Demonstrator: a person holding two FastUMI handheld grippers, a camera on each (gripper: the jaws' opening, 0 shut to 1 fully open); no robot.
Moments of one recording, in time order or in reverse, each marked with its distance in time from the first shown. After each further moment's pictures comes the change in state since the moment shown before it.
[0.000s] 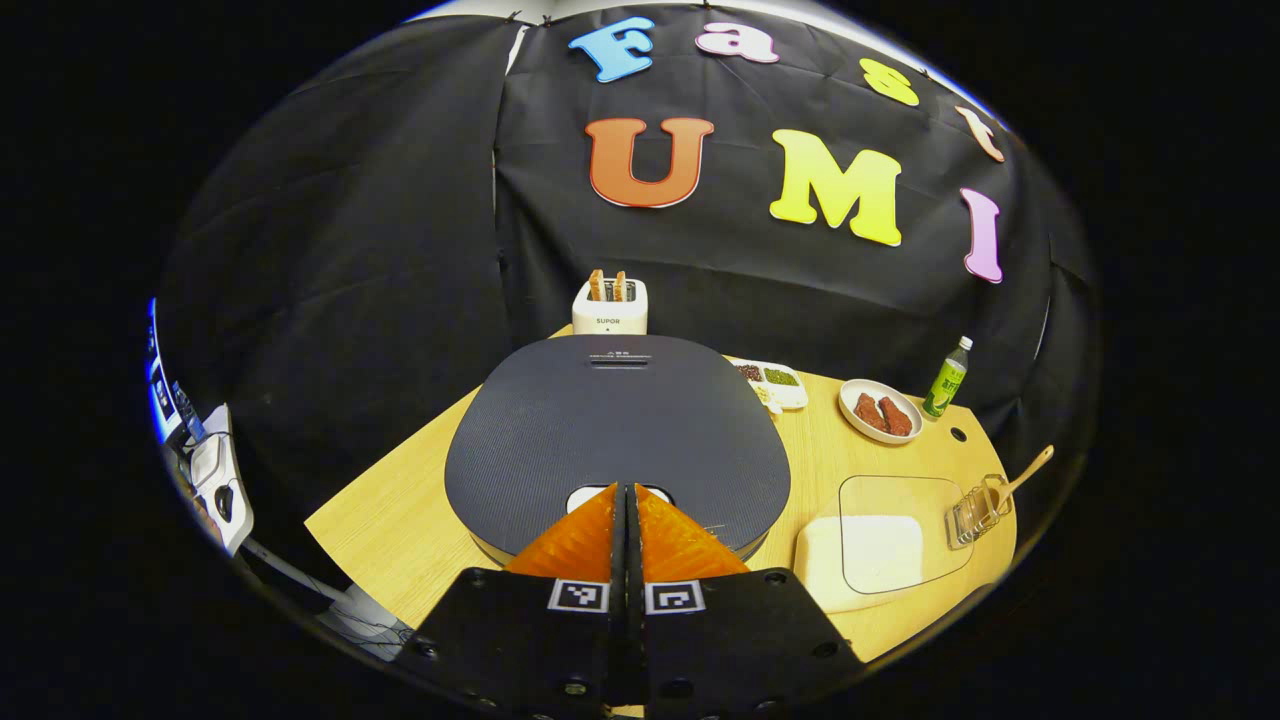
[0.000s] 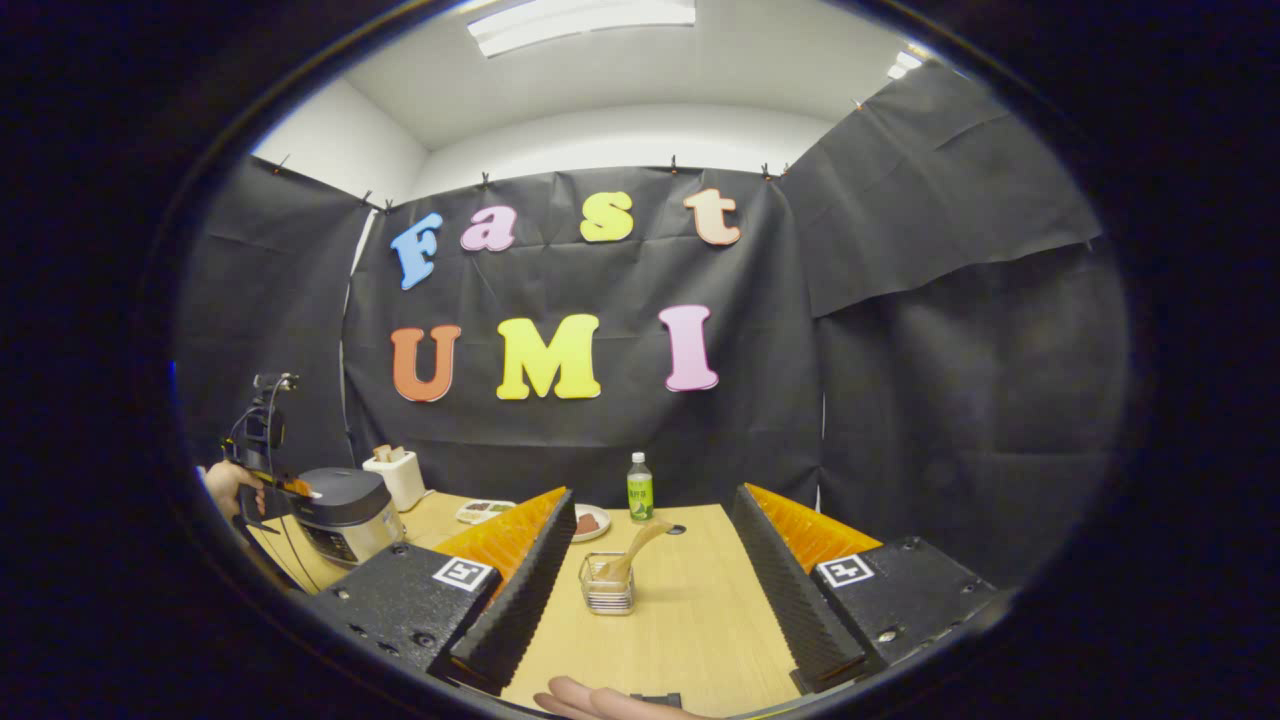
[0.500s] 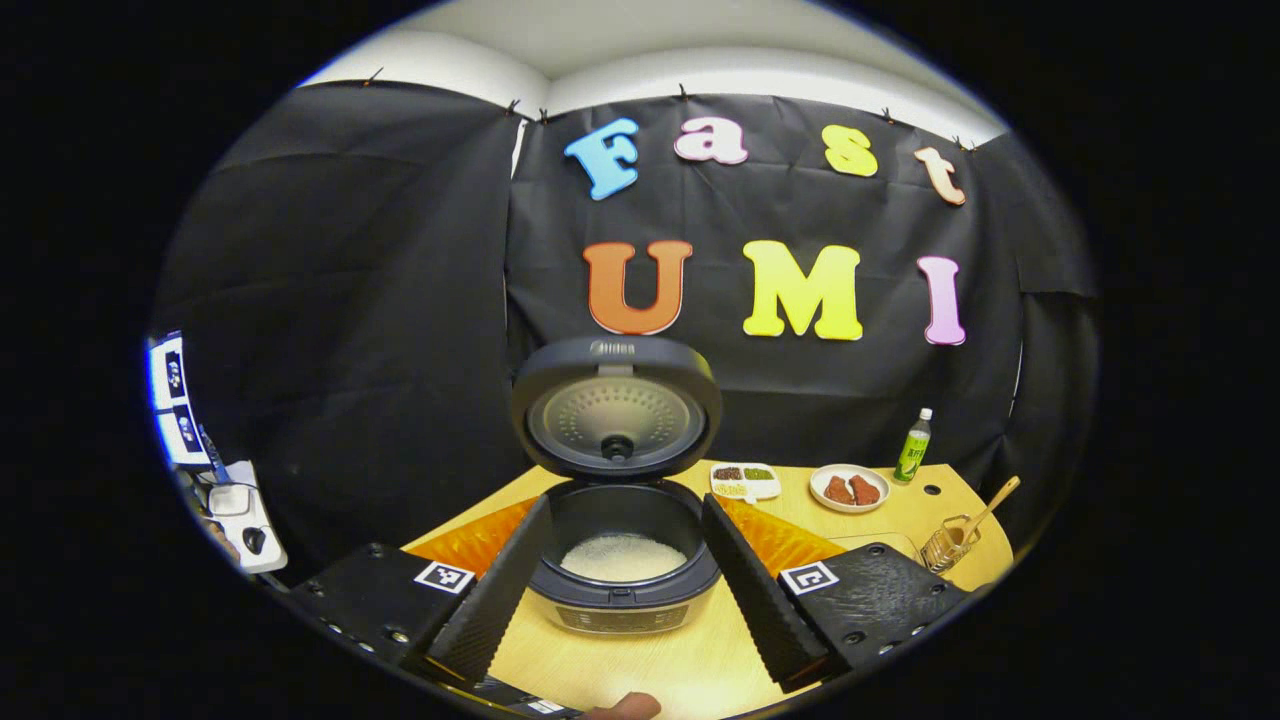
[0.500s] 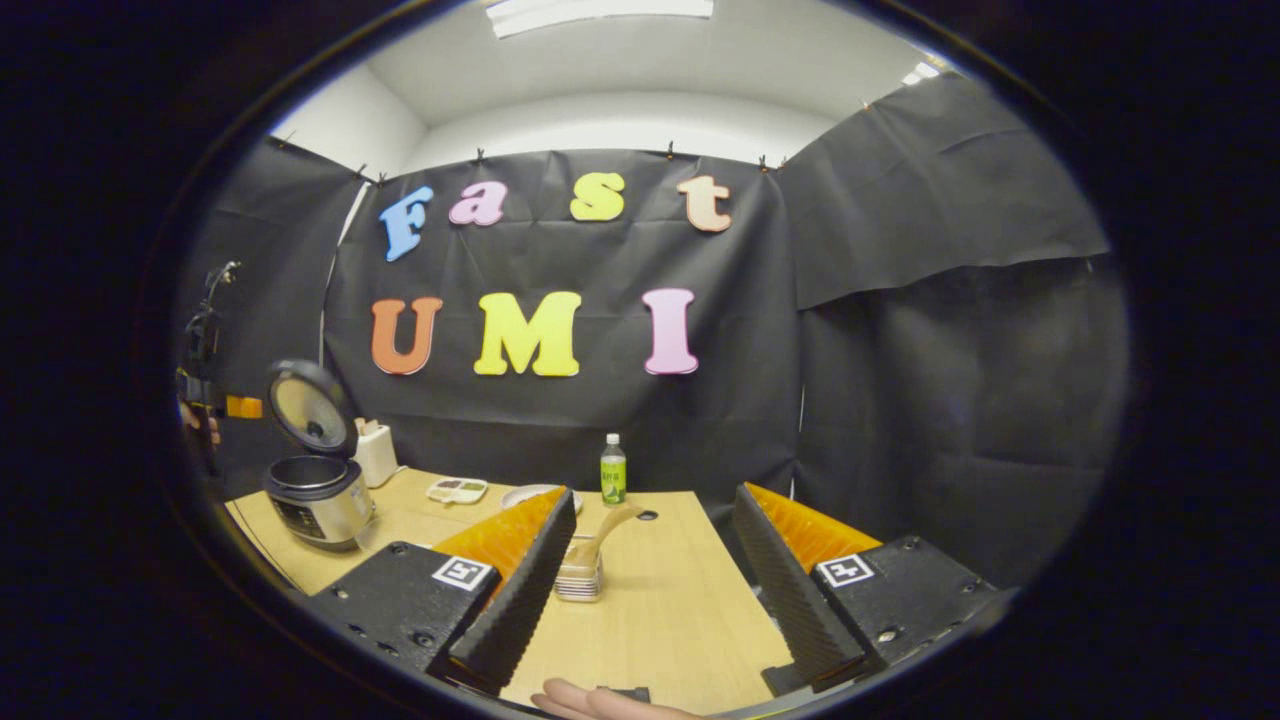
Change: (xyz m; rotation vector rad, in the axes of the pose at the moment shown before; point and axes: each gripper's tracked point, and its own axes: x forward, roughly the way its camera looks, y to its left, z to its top) left arm -0.119 -0.007 0.073 0.041 -0.352 -0.013; right arm 0.008 -0.012 -0.021 -0.048 0.049 -0.042
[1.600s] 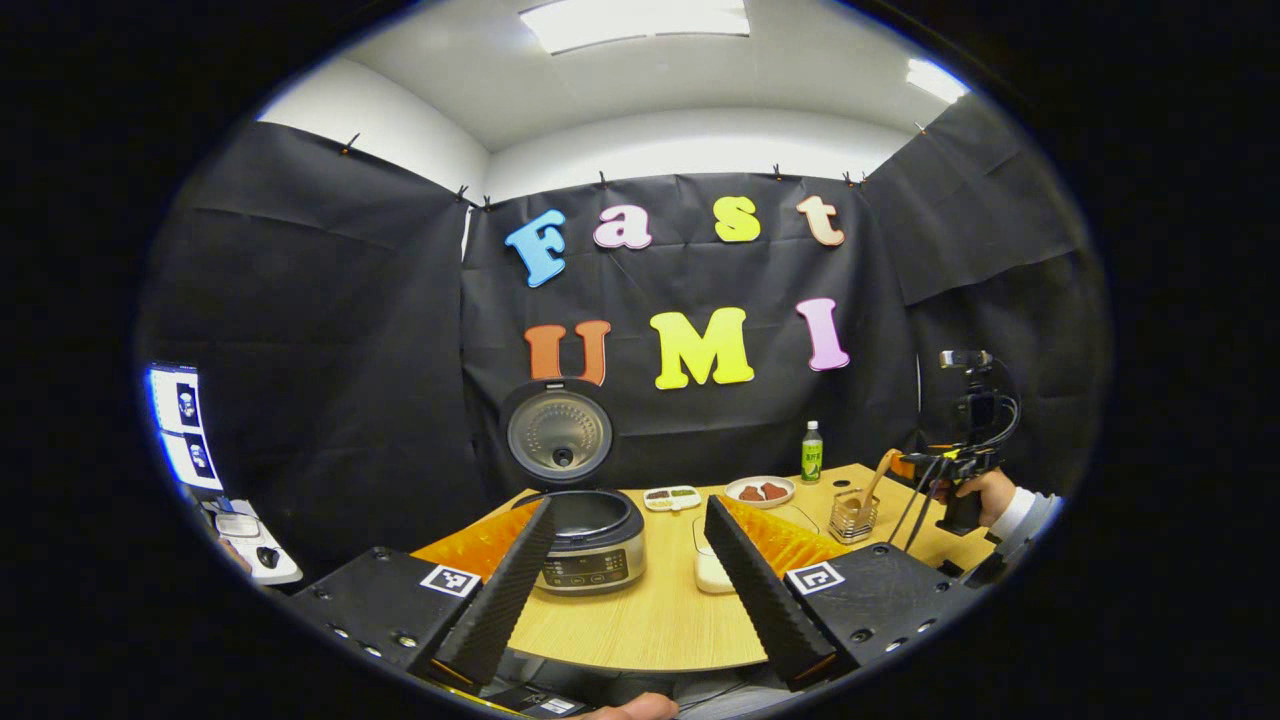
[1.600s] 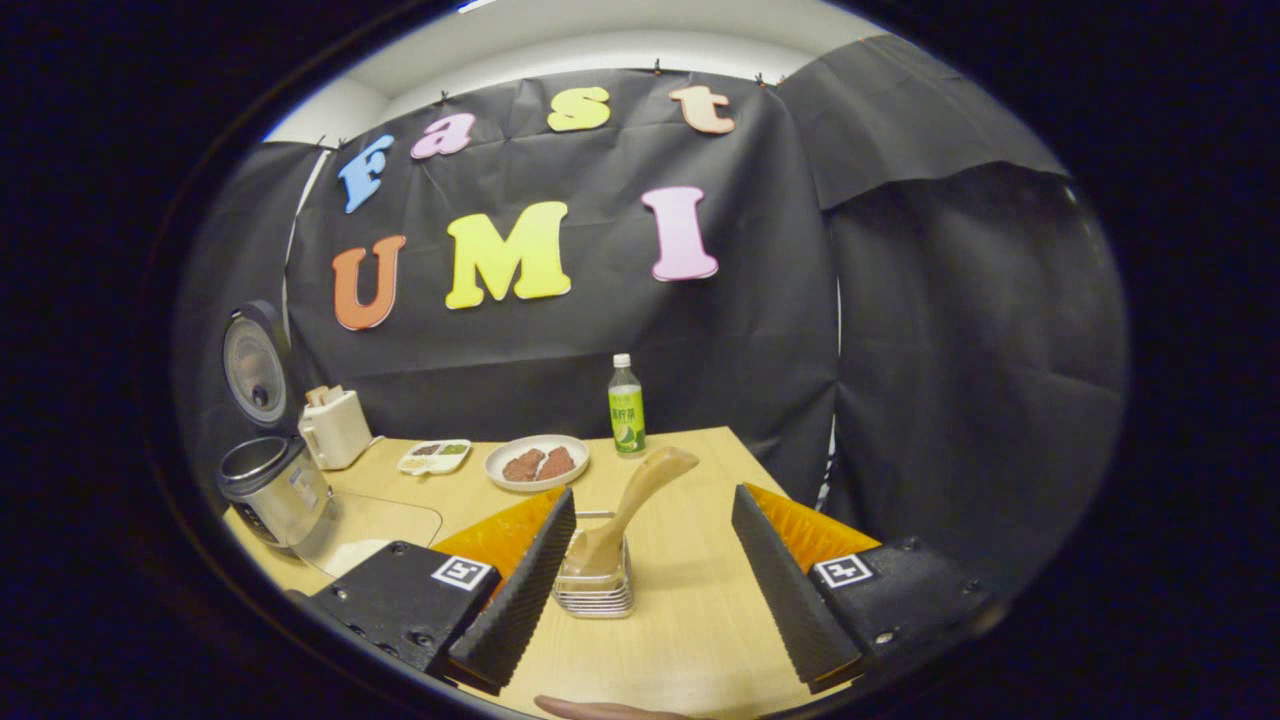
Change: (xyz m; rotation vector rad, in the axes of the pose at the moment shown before) left arm -0.192 -0.044 -0.029 0.097 -0.211 -0.201; right arm 0.182 0.044 -0.125 0.111 0.219 -0.005
